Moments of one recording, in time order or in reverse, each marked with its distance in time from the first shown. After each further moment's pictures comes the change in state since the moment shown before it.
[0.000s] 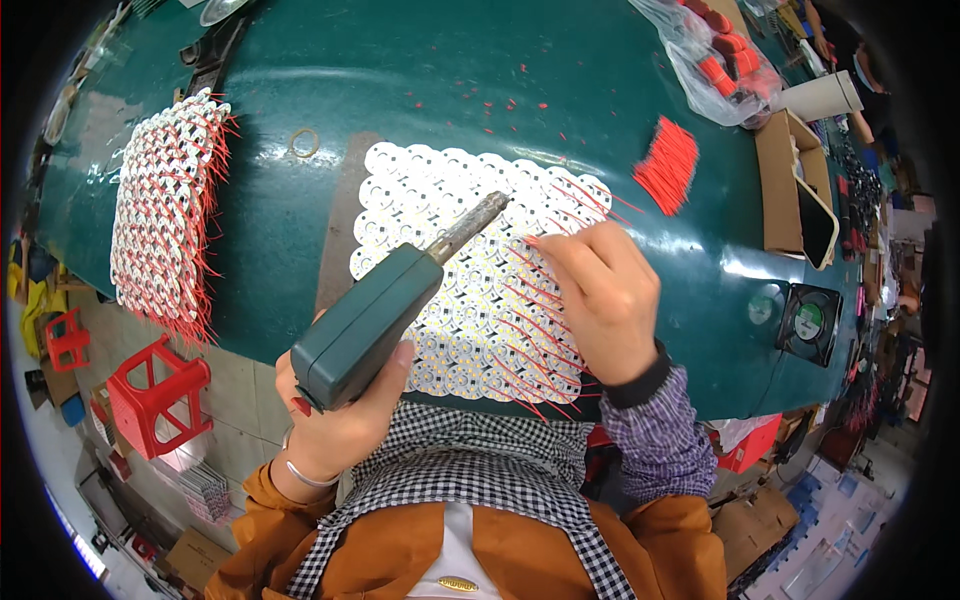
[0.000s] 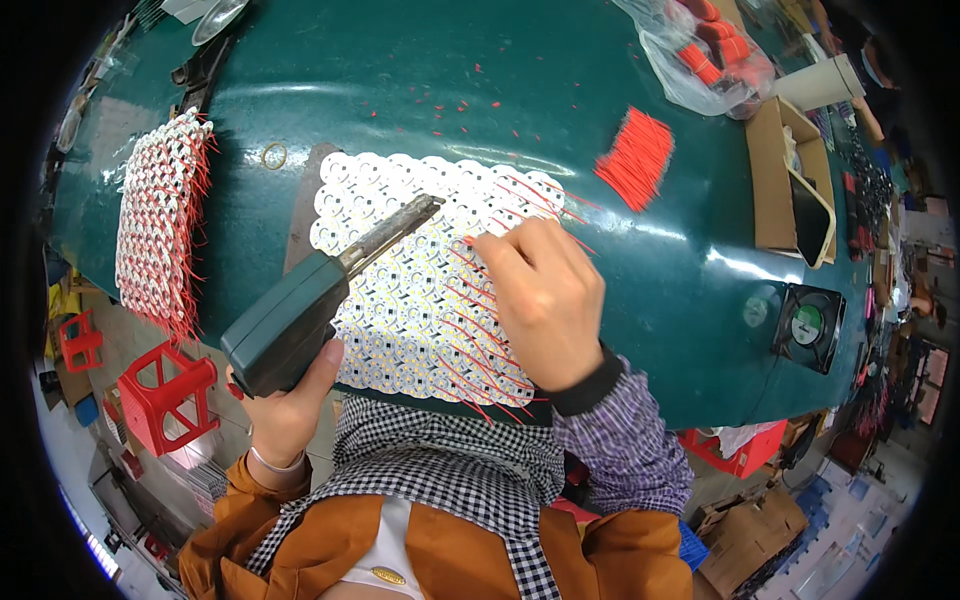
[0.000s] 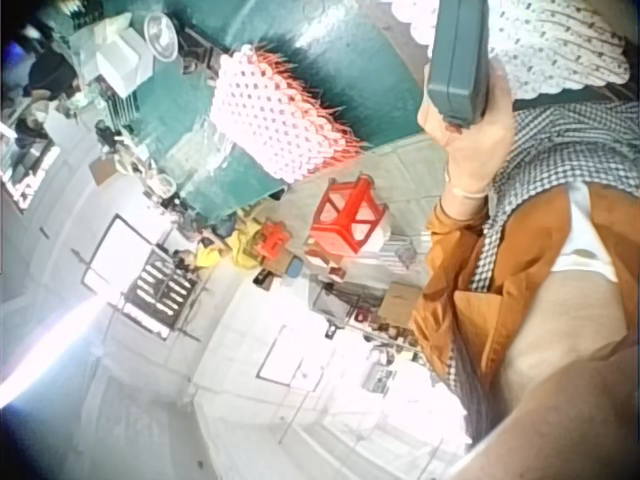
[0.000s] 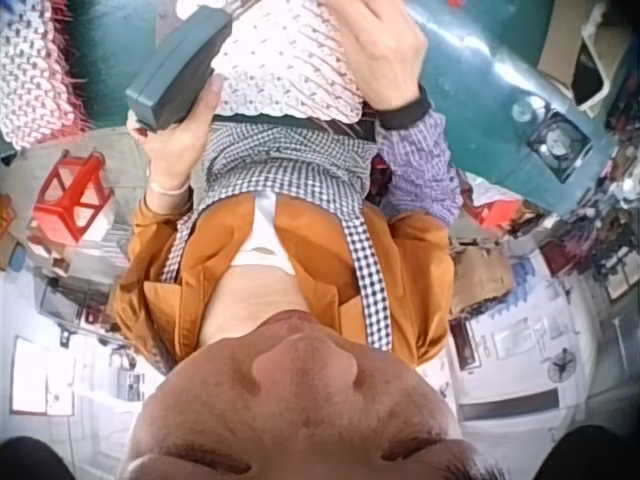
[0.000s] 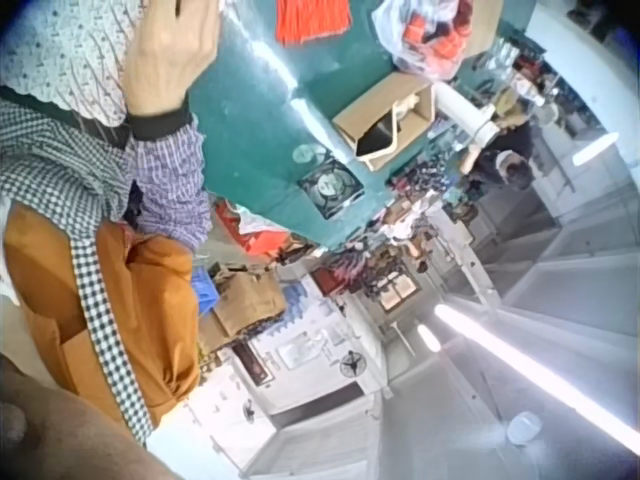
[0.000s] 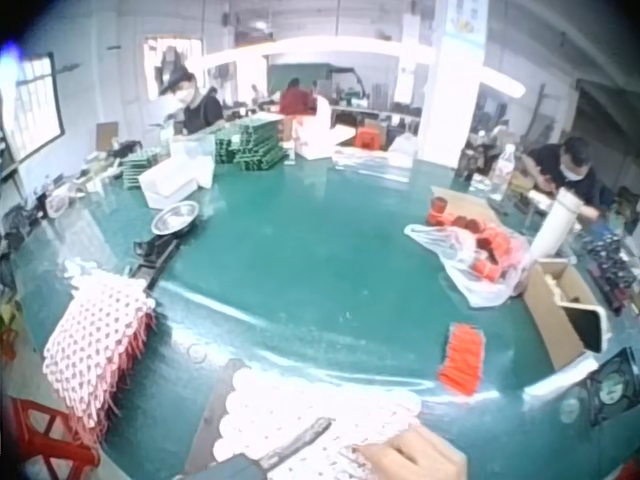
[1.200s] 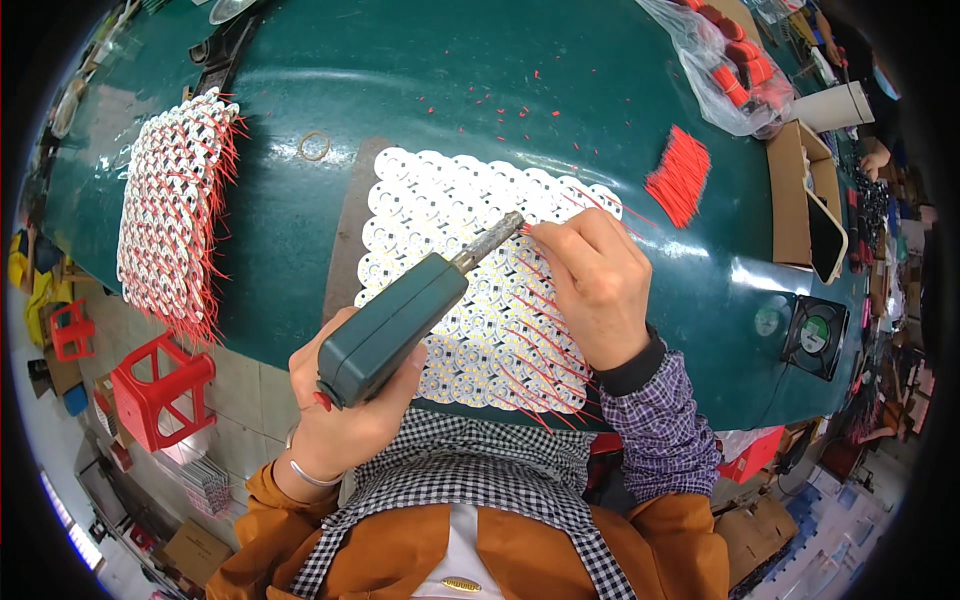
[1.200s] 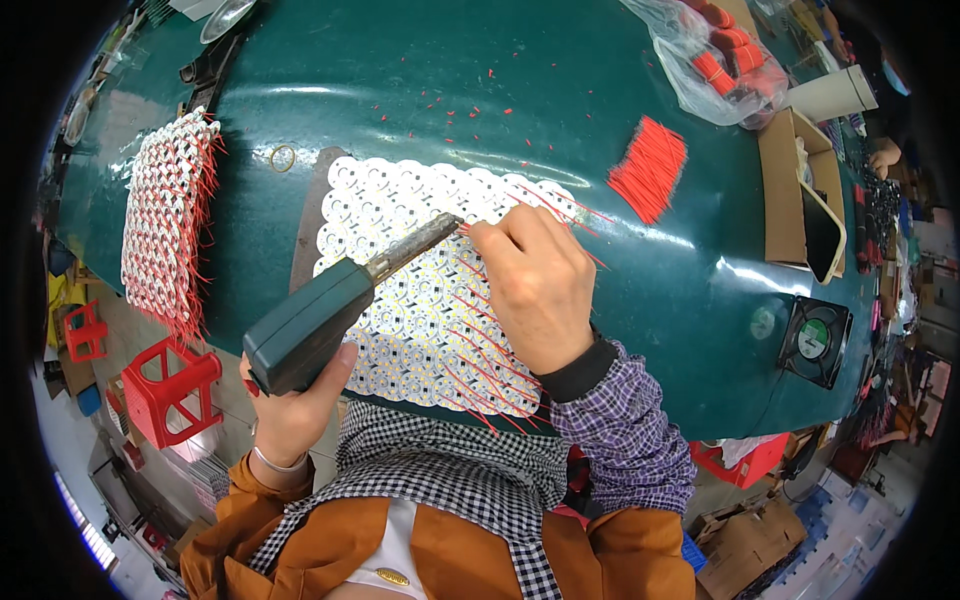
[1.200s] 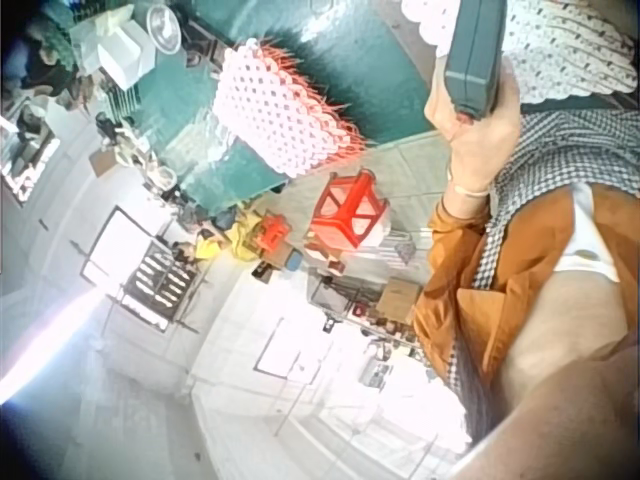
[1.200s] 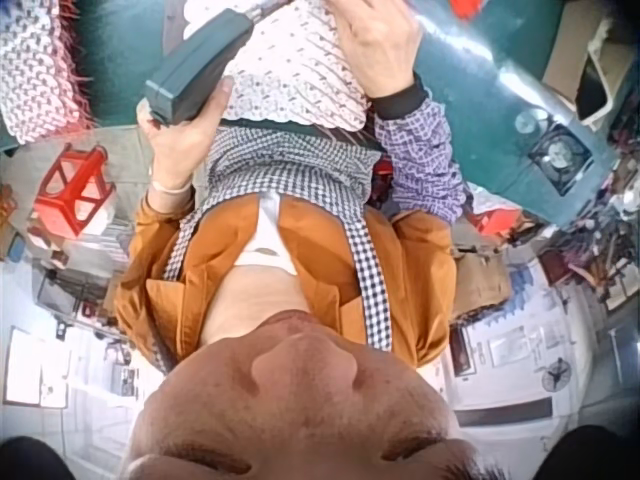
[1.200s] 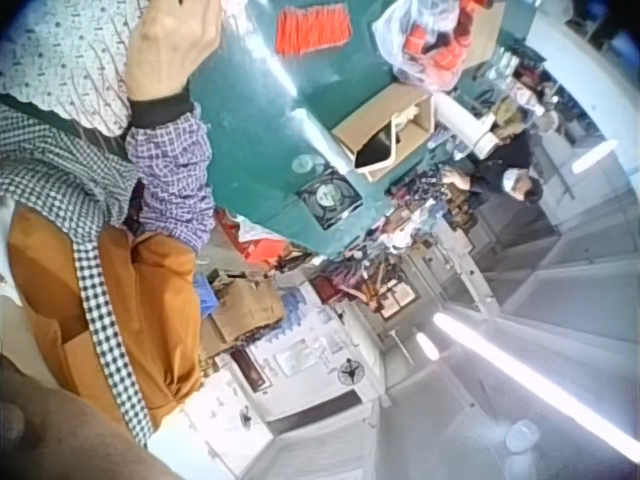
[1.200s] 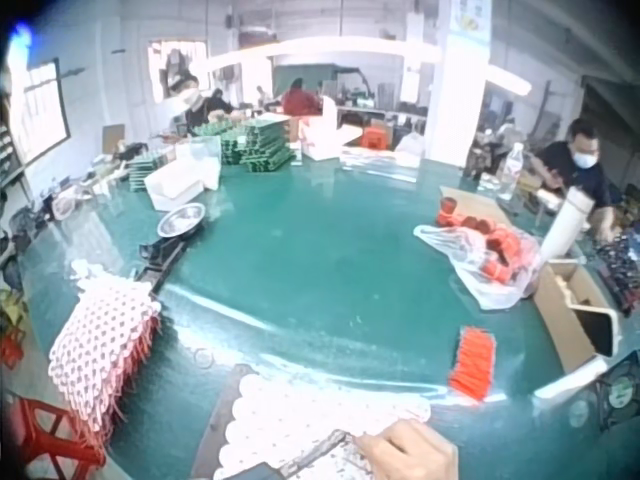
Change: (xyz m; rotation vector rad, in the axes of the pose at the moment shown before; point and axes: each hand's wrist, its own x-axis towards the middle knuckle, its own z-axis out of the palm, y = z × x) left_hand 0.009 0.009 0.000 -0.056 -0.069 -0.084; right_hand 0.012 0.008 0.022 0.030 -0.017 -0.003
